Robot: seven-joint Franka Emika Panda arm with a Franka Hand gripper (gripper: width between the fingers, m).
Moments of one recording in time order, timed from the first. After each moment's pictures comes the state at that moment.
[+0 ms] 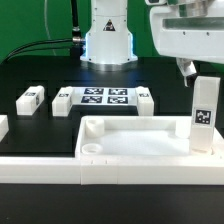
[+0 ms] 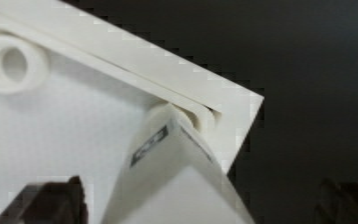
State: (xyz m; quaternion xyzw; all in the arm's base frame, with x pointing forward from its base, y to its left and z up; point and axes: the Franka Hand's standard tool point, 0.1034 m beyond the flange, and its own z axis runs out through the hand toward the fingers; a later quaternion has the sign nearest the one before) arm 0.642 0.112 0.123 -0.88 0.47 0.02 0.09
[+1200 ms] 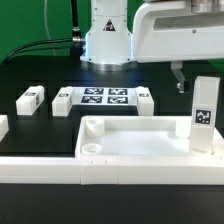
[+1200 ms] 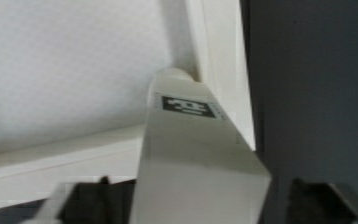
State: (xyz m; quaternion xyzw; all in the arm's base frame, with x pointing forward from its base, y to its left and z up) arm 0.643 0.111 0.122 -0.99 0.10 -0.01 0.05
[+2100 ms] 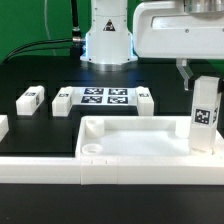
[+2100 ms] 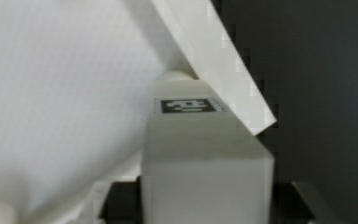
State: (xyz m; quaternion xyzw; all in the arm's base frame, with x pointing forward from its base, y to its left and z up) arm 0.641 0.108 0.122 -0.94 0.32 -0.01 0.06
